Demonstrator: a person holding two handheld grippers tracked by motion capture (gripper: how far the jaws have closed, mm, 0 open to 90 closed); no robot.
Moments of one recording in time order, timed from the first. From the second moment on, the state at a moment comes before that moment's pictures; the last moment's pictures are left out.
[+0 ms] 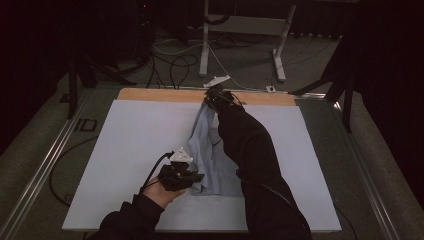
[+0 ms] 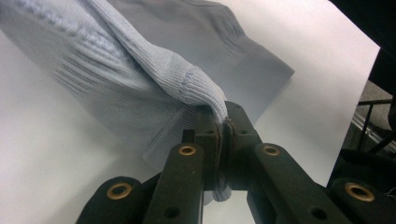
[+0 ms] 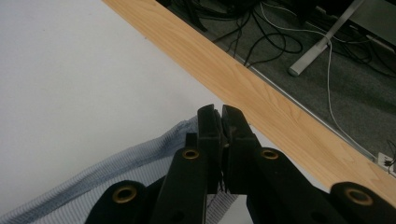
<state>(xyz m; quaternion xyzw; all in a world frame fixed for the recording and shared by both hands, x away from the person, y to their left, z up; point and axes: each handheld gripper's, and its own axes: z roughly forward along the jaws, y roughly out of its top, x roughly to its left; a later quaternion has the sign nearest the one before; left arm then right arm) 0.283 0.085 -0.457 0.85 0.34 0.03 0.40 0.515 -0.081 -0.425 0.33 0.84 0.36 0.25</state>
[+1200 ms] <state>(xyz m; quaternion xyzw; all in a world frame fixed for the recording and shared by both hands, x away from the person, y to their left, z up) 0.298 -0.024 -0.471 0.89 0.28 0.01 0.35 0.517 -0.164 -0.451 0.37 0.81 0.40 0.22</state>
